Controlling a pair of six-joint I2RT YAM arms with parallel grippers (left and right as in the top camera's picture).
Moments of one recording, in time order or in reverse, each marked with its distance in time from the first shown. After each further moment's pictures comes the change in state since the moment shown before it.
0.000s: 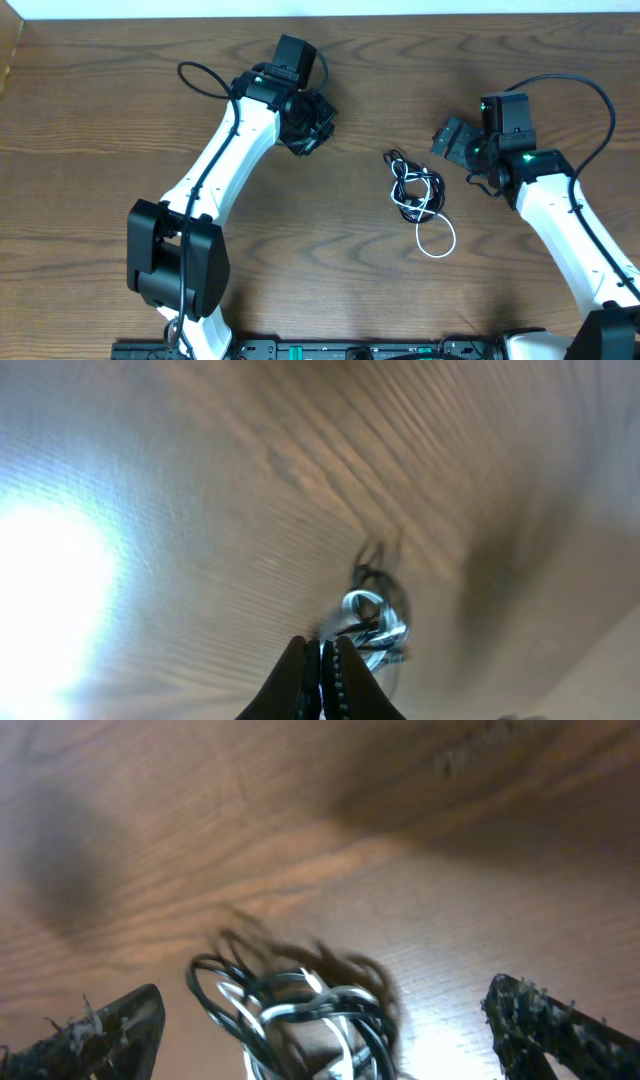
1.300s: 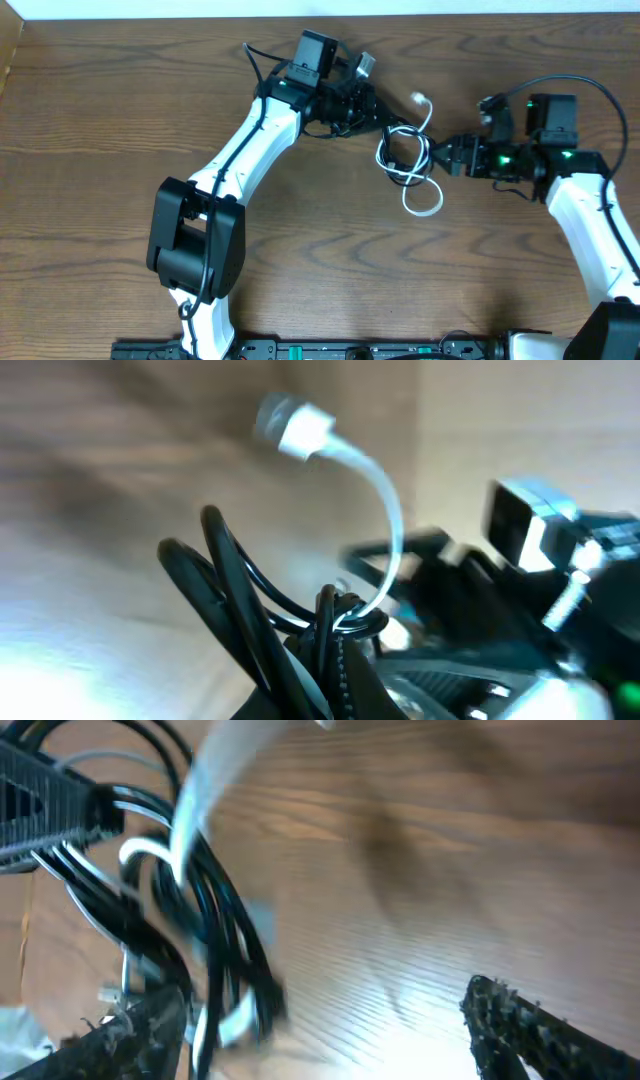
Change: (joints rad) left arm -0.046 0.103 -0.001 0.386 0.640 0.396; right arm -0.150 -0.001 0.000 -0.034 -0.623 -0.491
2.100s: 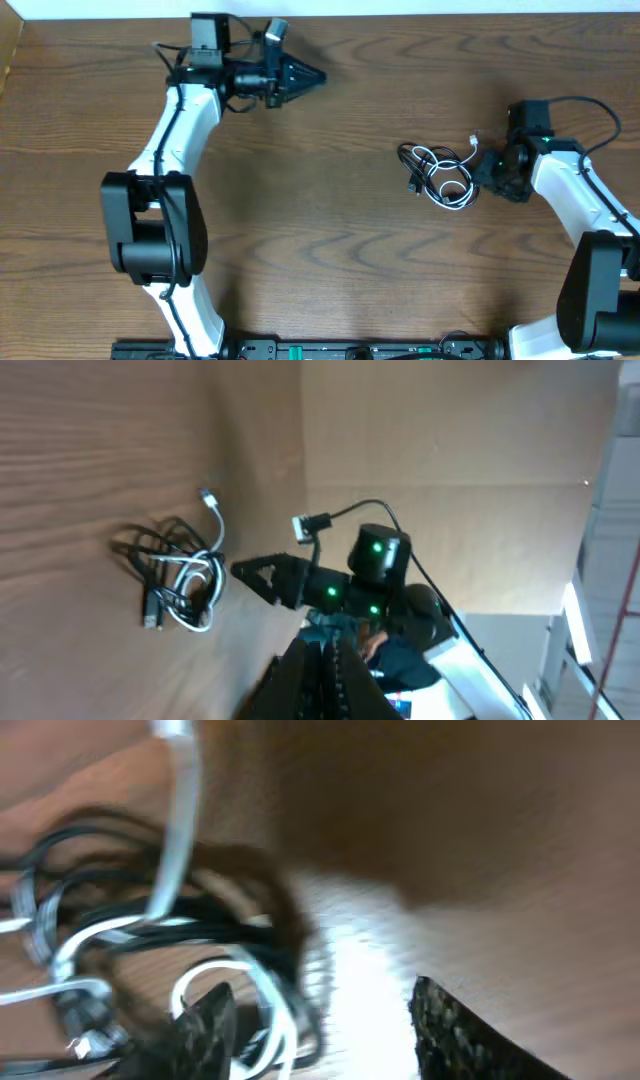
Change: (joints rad) left arm 0.349 0.019 -0.013 0.149 0.385 -0.061; right arm -0.033 0.214 0.009 -0.098 0.600 0.284
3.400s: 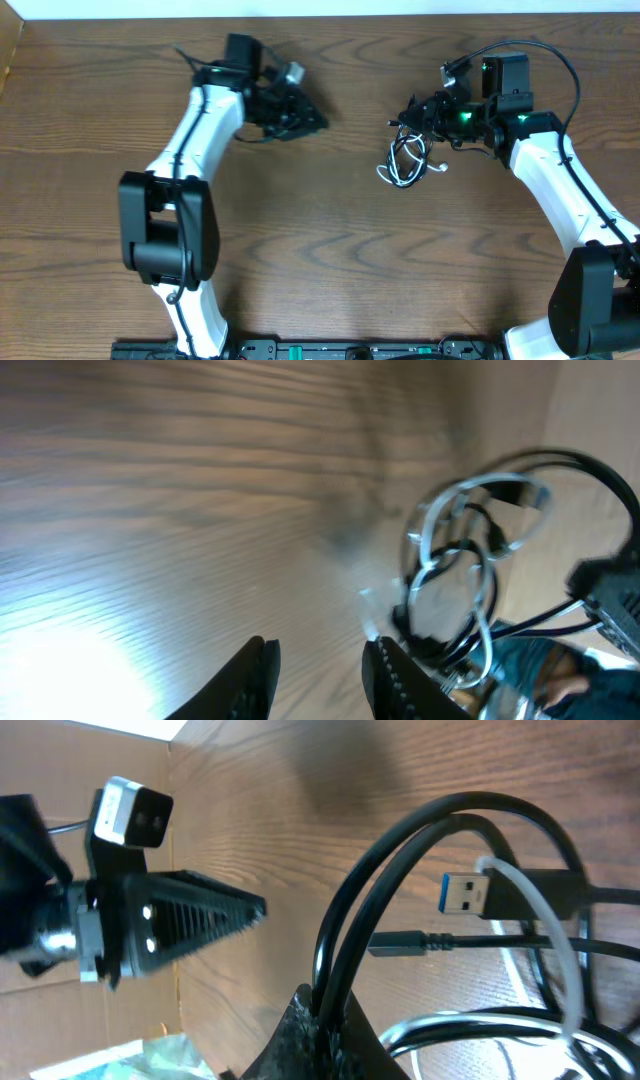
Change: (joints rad) left arm -0.119 -0.004 0.004 -0.460 -0.550 0.376; right arm 0.163 0.000 0.195 0.266 -0.708 0.193
